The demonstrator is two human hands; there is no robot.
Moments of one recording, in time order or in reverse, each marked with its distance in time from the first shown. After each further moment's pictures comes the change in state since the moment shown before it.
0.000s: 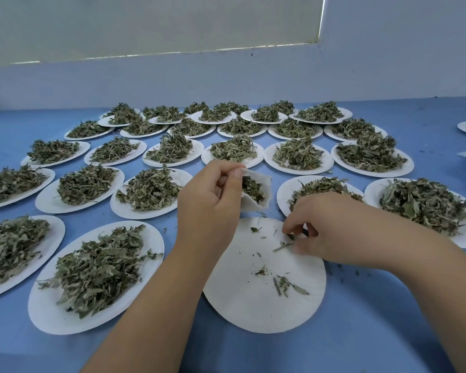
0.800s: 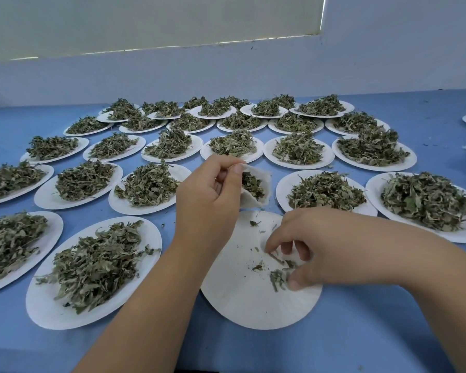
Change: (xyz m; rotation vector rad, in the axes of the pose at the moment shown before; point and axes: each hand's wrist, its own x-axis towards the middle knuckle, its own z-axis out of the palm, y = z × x) left_hand -0.002 0.002 0.001 0.017 -0.019 -0.005; right_hand -0.012 -0.009 0.007 0.077 -0.141 -0.099
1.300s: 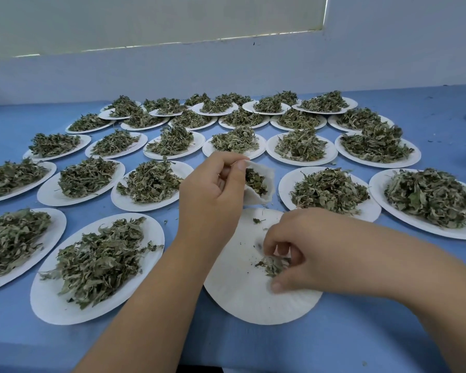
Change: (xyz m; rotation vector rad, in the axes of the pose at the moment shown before) left_hand 0.000 -0.001 0.001 0.001 0.006 0.003; right_hand 0.000 -0.015 0.008 -0.011 0.066 -0.018
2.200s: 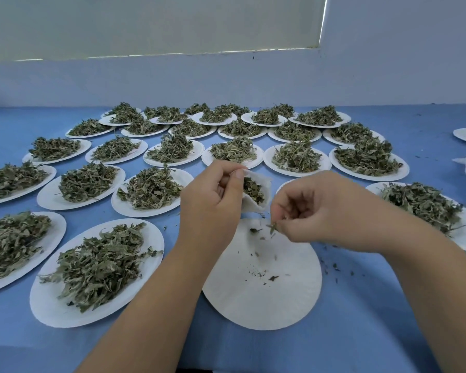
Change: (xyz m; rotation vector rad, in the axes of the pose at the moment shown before) left_hand 0.001 0.002 -0.001 -0.004 0.023 -0.028; right_hand 0.002 0.006 -0.035 0.516 0.232 -0.053
